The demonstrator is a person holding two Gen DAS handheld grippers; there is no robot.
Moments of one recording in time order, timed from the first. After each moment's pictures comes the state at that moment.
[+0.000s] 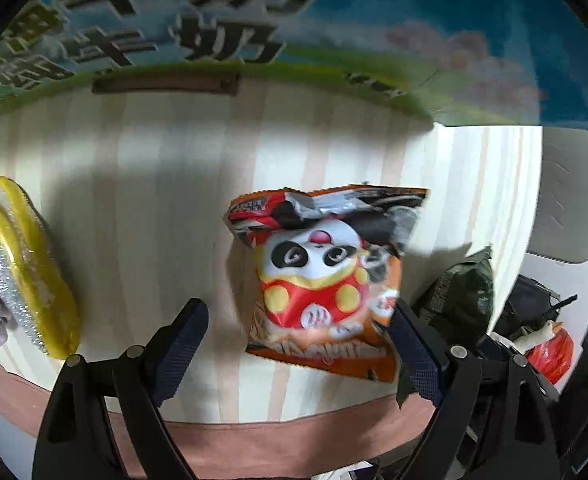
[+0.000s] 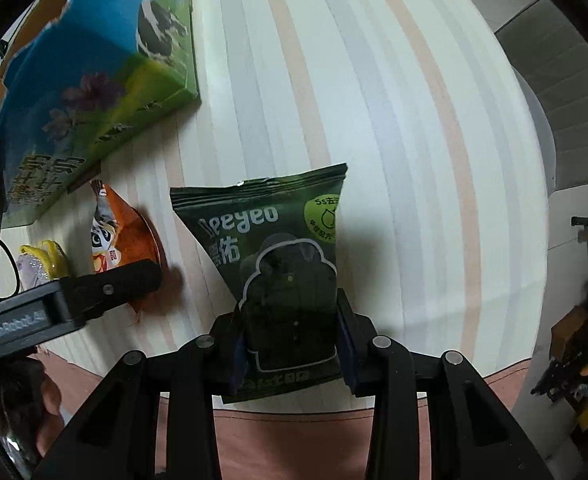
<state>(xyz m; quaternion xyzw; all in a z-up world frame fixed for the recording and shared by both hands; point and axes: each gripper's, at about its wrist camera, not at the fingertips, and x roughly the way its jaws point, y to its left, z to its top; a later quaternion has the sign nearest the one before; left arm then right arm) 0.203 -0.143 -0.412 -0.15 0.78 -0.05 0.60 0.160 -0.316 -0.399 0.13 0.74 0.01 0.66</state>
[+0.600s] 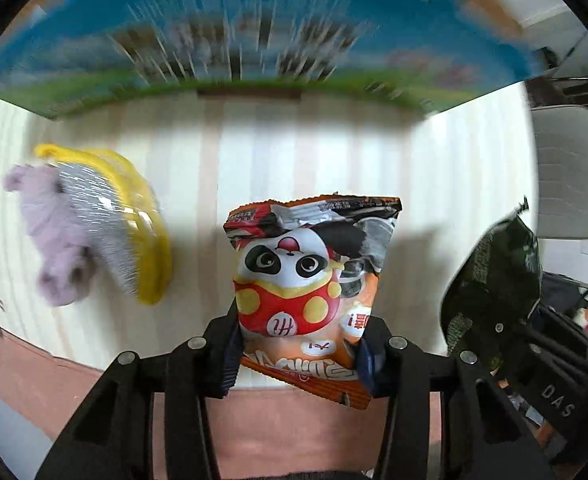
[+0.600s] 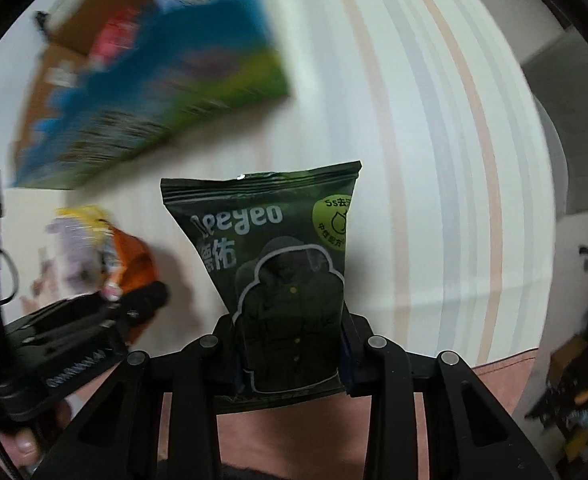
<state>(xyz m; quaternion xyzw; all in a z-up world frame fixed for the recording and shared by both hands) 0.150 -0.127 -0.338 -0.10 0.74 -0.05 0.67 0.150 -0.269 -0.352 0.12 0.72 0.08 0.68</state>
